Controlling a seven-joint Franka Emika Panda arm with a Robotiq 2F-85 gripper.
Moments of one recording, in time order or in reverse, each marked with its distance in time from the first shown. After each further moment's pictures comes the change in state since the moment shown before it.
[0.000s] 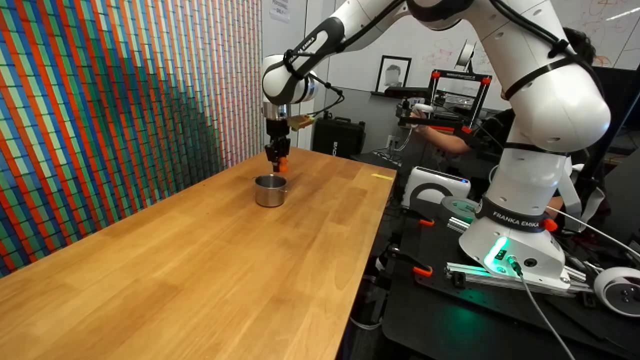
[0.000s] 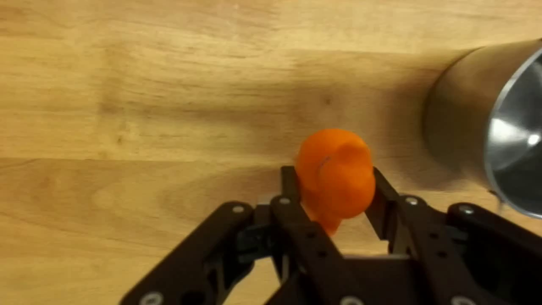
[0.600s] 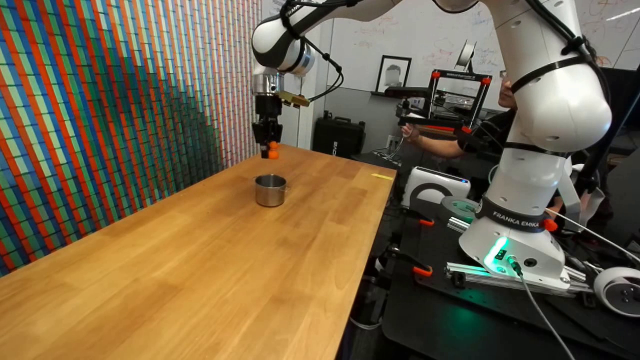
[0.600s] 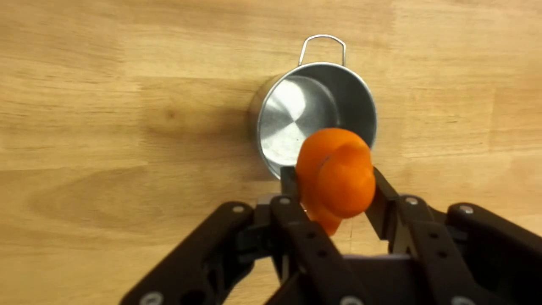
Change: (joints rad) arm 0.012 -0.137 0.084 -0.021 0.151 -0.186 0.004
